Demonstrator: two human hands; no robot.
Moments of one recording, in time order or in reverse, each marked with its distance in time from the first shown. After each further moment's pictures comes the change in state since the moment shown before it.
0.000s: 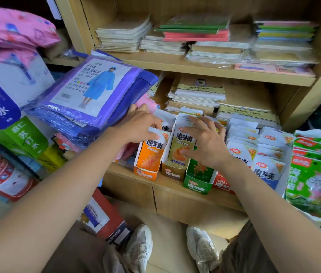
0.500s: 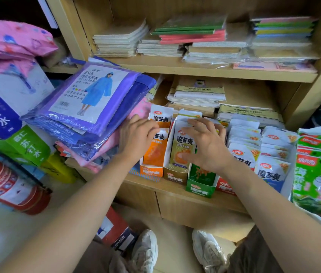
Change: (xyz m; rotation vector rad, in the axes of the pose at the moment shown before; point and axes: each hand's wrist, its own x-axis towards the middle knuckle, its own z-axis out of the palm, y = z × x) left_hand -0.014 0.006 0.046 -0.015 0.598 -0.082; right_hand -0.002 -0.001 0.001 0.021 0.029 -0.039
